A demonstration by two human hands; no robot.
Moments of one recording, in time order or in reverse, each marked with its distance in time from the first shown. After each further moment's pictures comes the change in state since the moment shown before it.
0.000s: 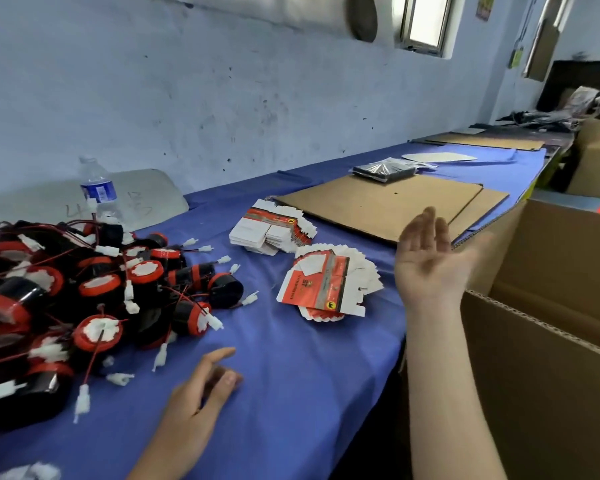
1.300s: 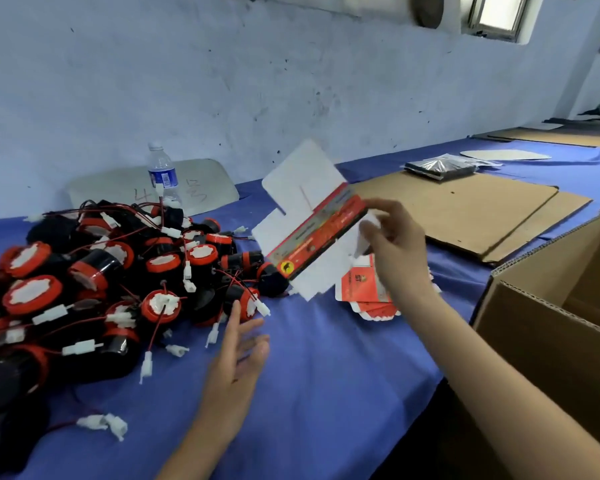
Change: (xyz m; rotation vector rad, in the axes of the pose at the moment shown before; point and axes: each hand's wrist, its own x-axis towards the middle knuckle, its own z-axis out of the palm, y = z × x) left_hand 0.004 0.003 0.002 -0.197 0.200 -0.023; right_hand -0.020 0.077 0.005 -1.345 -0.539 -0.215
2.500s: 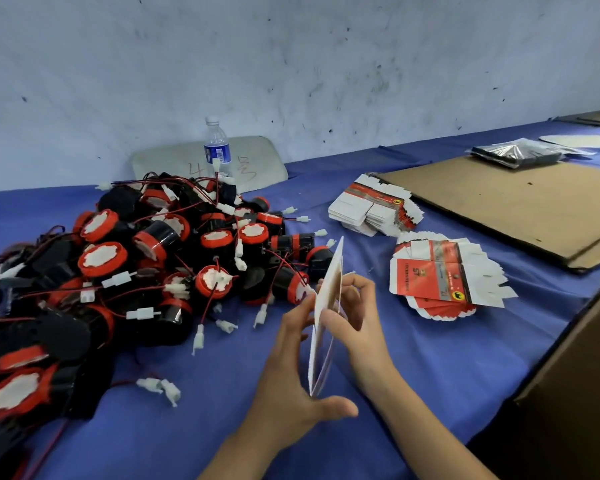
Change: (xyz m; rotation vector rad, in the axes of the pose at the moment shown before) left_hand -0.008 -0.004 -0.001 0.077 -0.090 0.220; right_hand -0.107 0.058 0.086 0.431 -0.381 0.249
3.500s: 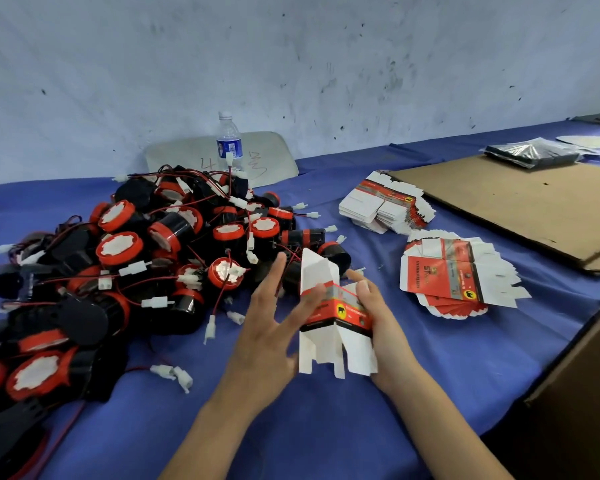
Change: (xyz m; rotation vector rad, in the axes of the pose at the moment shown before) left_hand 0.015 0.007 -0.039 0.719 0.049 0.332; right_hand 0.004 -0.007 -0.006 0.384 0.067 0.424
